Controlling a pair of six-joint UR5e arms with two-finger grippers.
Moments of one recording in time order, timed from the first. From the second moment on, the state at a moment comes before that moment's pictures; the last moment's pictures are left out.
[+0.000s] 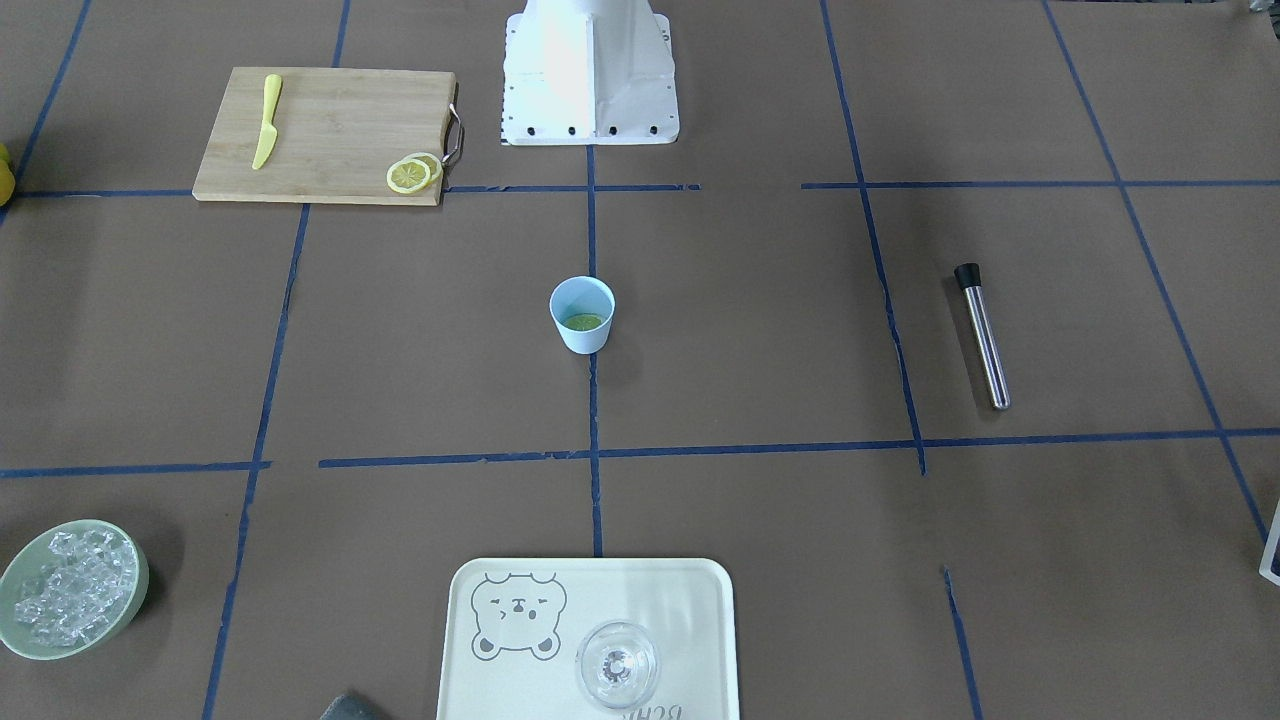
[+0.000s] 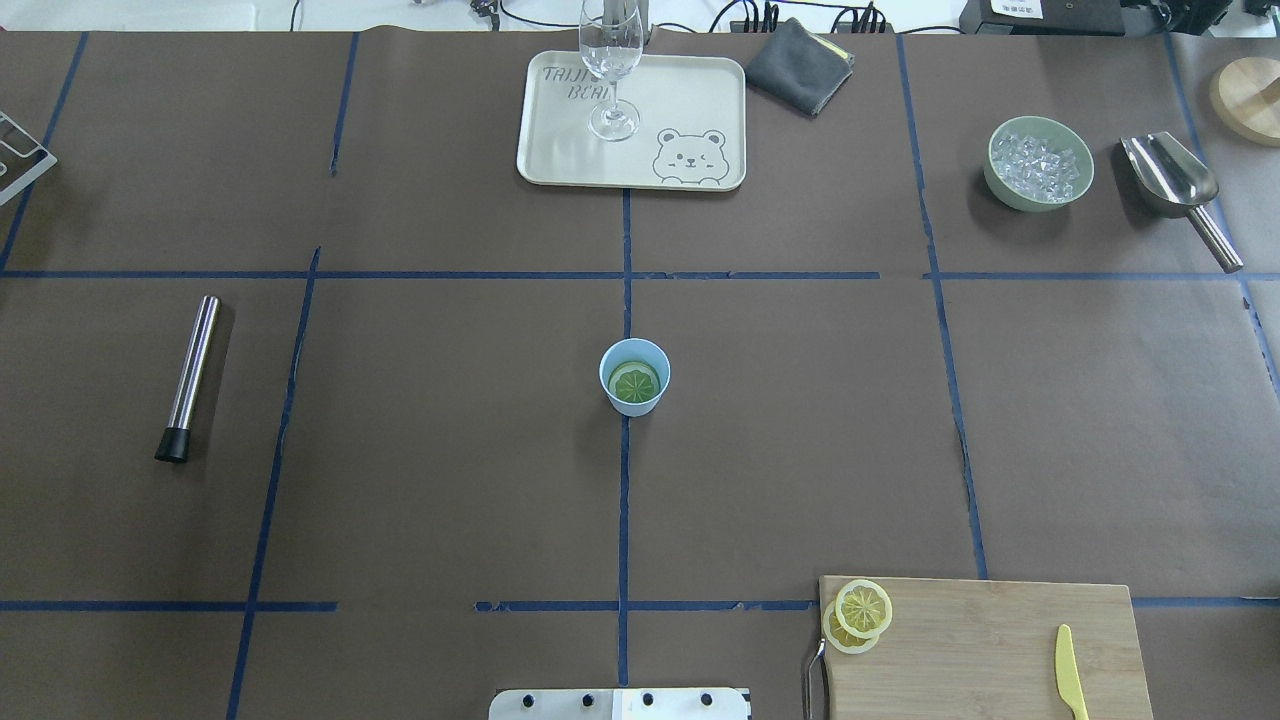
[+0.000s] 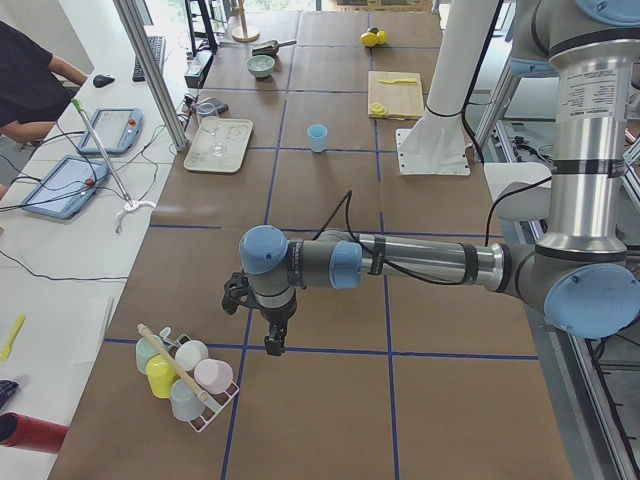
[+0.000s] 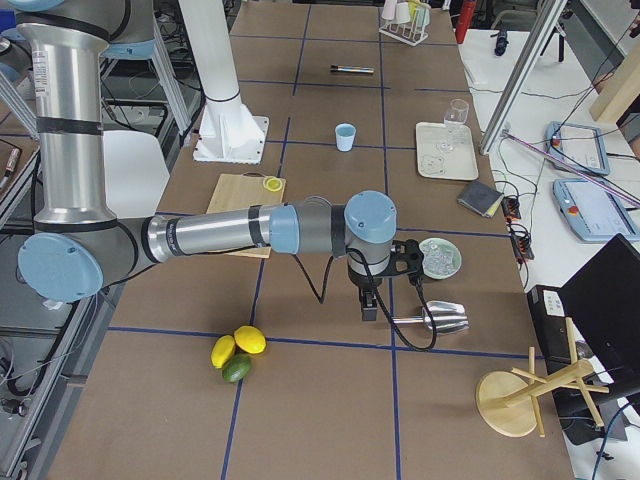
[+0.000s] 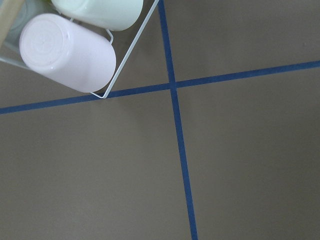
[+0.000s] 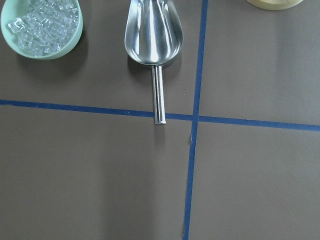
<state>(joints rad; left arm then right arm) -1.54 -1.54 -1.67 -1.51 -2.30 0.11 1.62 -1.59 1.78 -1.70 2.40 -0.06</state>
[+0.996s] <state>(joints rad) -1.54 -1.54 -1.65 -1.52 -2.30 0.10 1.62 -1.59 1.72 -1.70 2.40 -0.06</state>
